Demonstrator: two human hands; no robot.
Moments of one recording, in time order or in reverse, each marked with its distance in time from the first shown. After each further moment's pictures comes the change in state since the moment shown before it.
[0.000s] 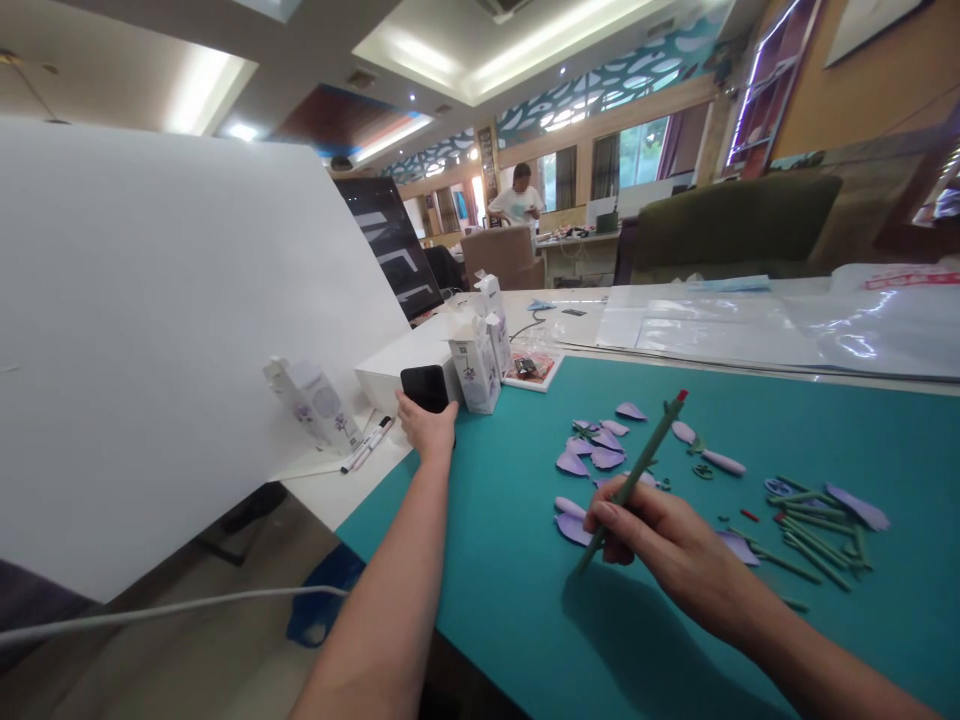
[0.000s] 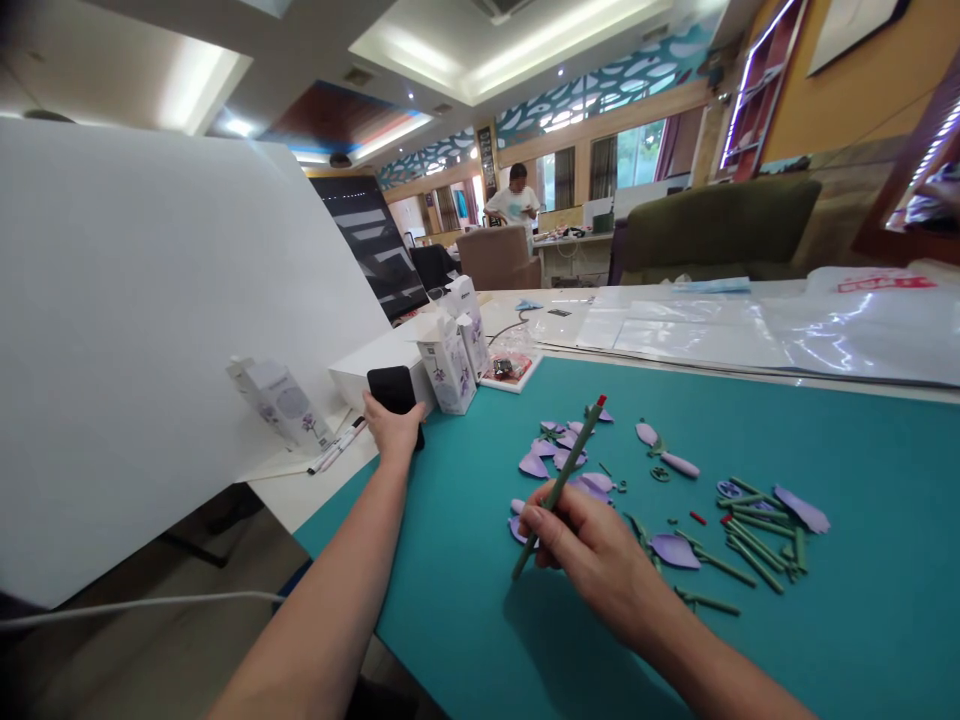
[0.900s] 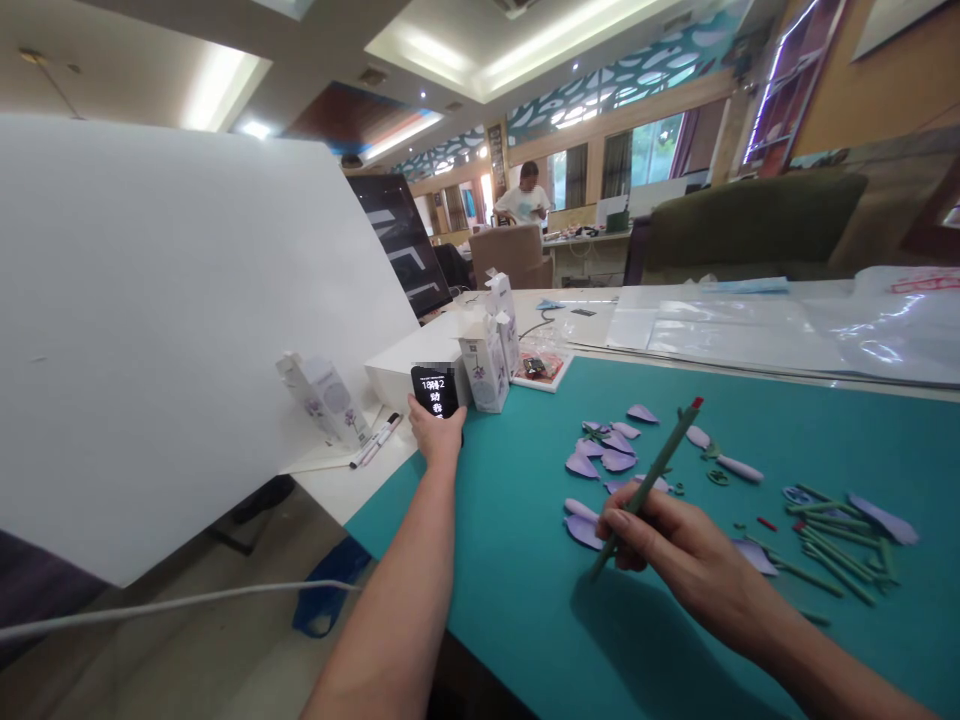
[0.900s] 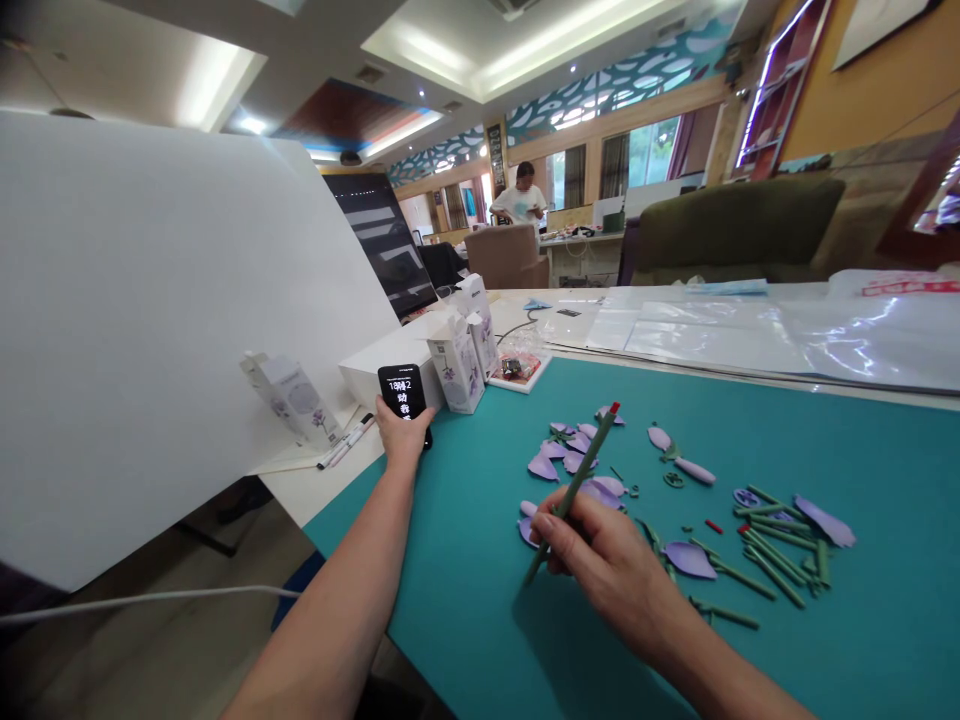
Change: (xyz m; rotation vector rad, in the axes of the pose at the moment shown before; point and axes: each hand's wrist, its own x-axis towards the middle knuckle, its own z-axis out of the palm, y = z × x) left_hand -0.003 -0.011 -0.003 -0.022 -0.047 -0.044; right_hand -0.001 -0.005 0.004 -0.043 0.035 -0.012
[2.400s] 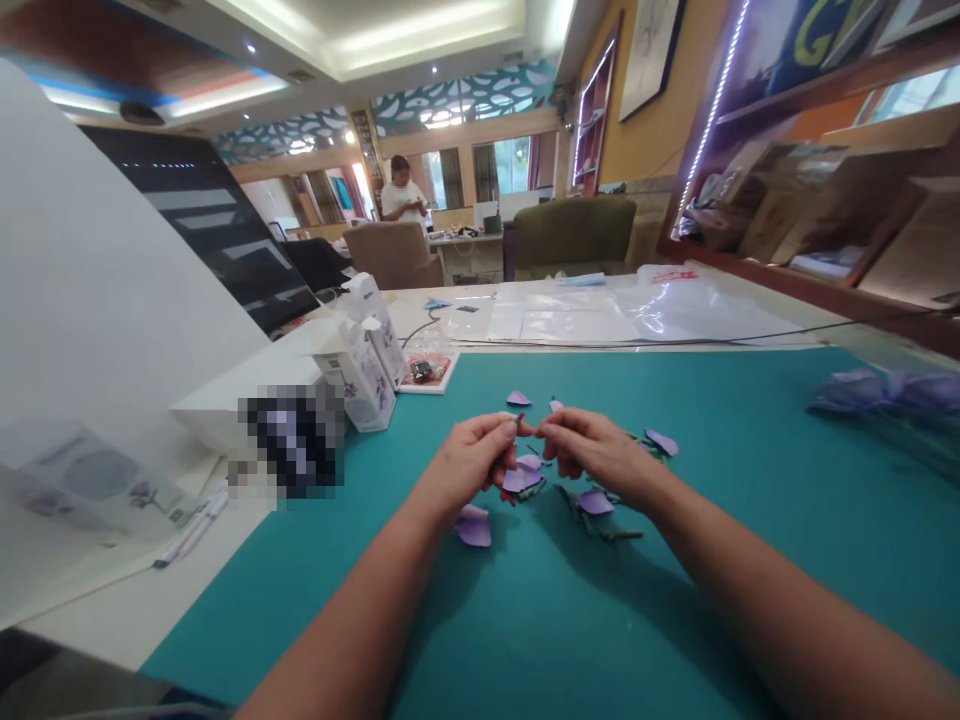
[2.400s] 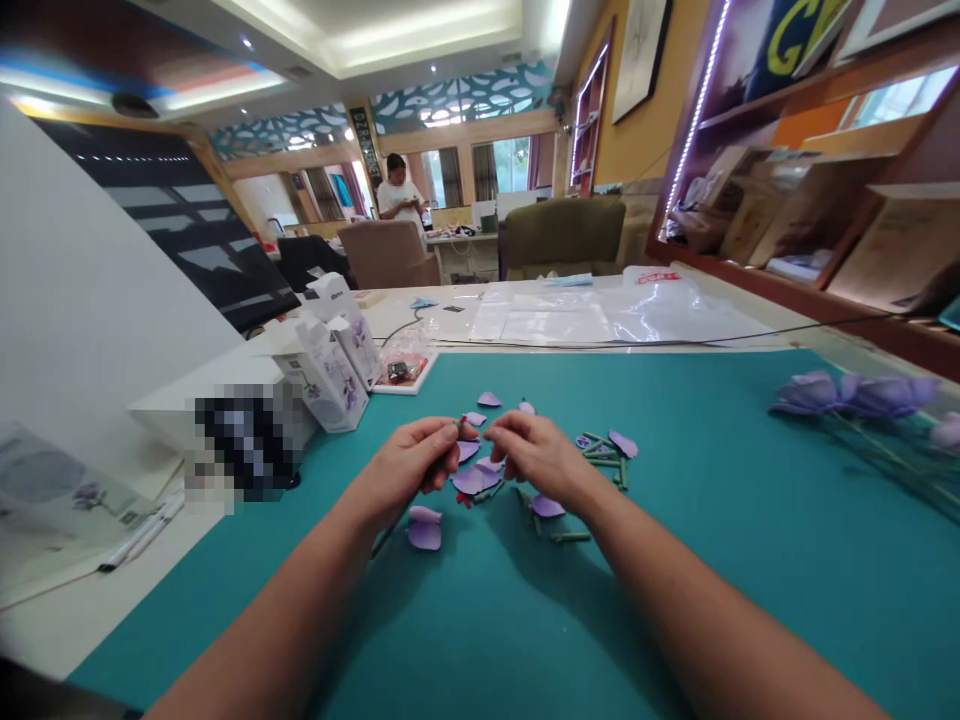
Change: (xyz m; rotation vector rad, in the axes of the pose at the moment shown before) left_hand -0.135 0.132 -0.016 -0.633 -1.447 0.094; right_hand 0.025 0.003 -0.081 -0.063 0.222 0.154
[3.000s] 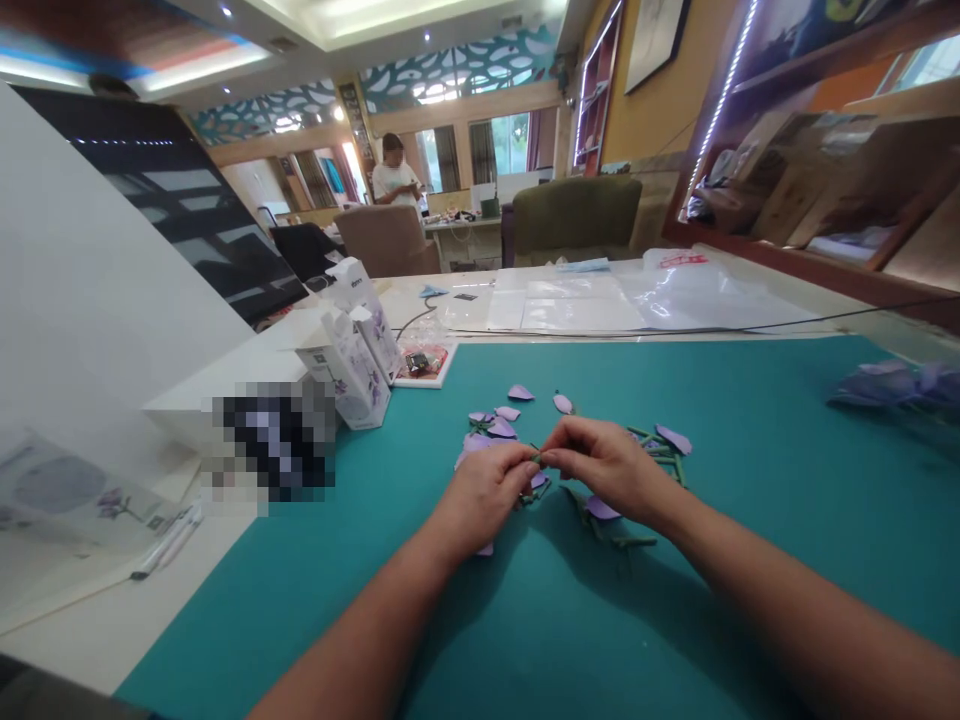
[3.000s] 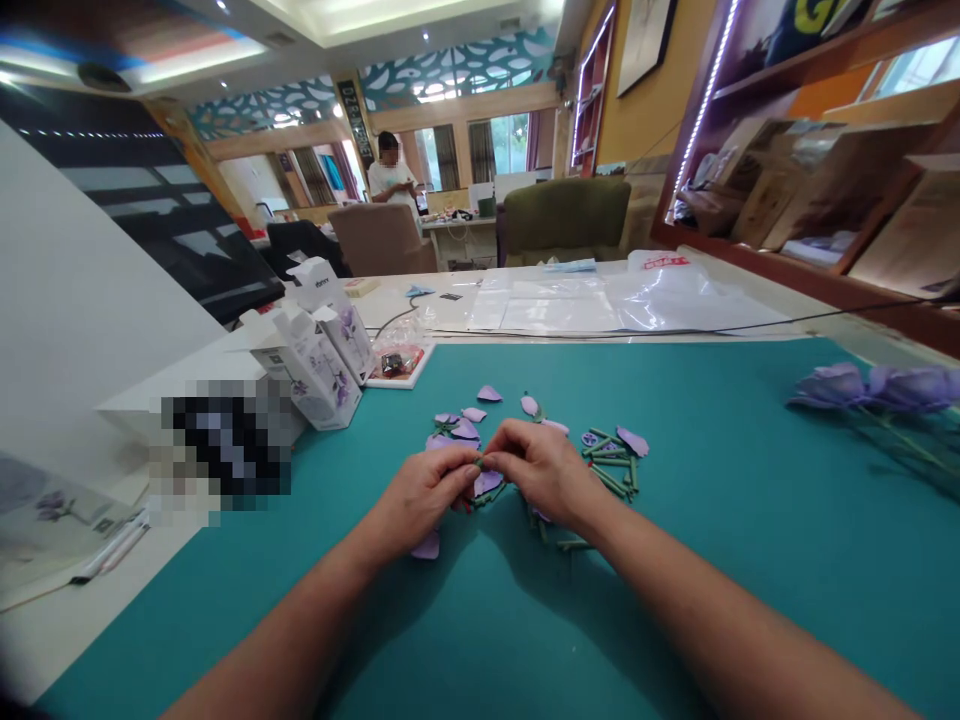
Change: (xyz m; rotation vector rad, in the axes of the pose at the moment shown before) left_hand 0.003 -0.022 0.006 0.559 -0.096 0.147; right_hand 0.005 0.016 0.002 -0.226 0.040 -0.212
